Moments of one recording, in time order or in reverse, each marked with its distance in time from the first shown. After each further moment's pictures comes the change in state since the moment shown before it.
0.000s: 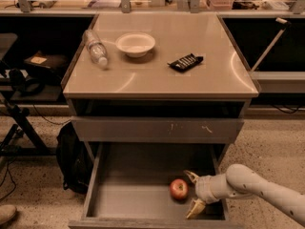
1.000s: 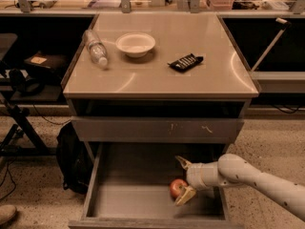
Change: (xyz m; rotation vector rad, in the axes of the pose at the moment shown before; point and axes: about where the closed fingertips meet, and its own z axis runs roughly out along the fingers) arm -0.060 -0.039 -0.001 0.089 -0.029 -0.102
